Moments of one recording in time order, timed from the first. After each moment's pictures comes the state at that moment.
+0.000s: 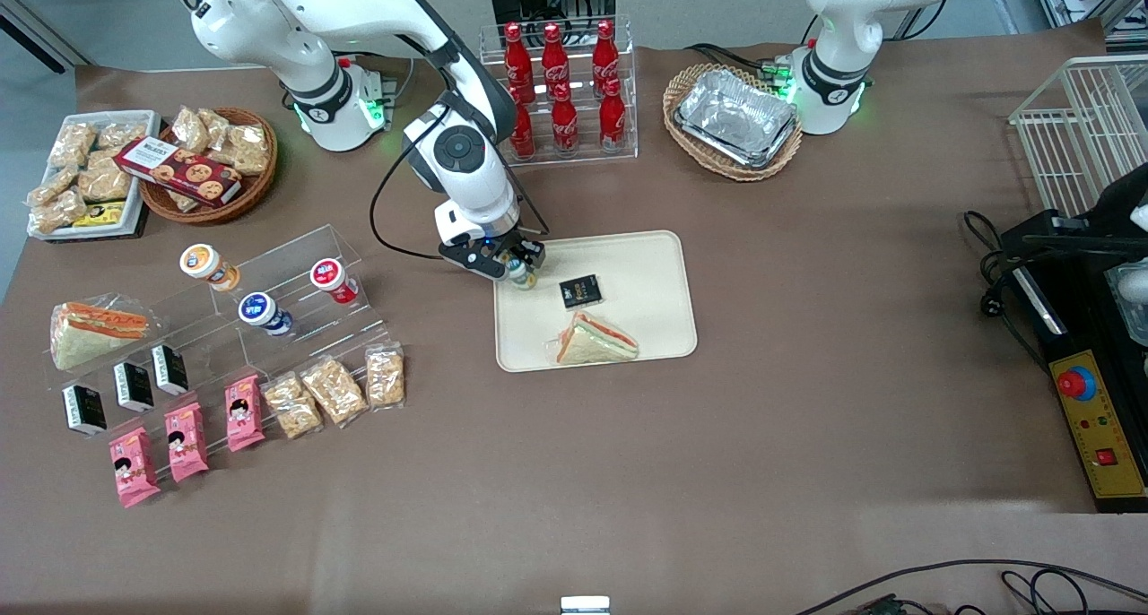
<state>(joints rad) 0.81 0.30 -0.03 -2.23 0.11 2.60 1.18</state>
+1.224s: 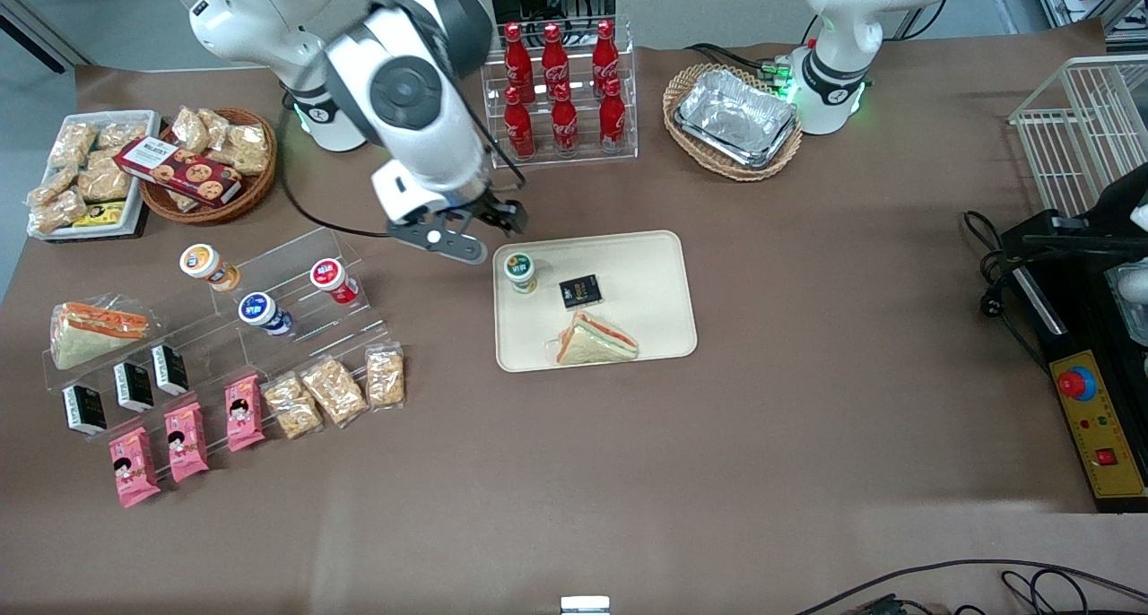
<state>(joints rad) 0.72 0.17 -0.07 -1.69 0.11 1.74 0.95</state>
